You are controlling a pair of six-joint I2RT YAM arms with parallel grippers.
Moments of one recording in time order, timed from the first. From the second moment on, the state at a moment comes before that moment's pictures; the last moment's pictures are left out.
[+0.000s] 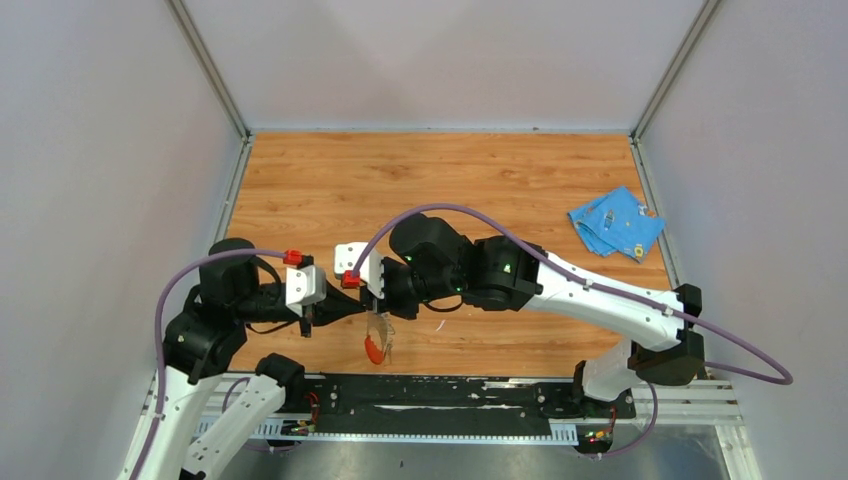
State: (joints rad) left arm -0.38 0.55 0.97 -0.81 1.01 0.41; right arm 1.33 1.50 1.70 -0.75 -0.20 -0.27
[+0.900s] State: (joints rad) left arm -0.38 0.60 1.06 -0.76 1.15 0.40; right arm 1.15 1.12 1.29 -0.31 -0.47 -0.11
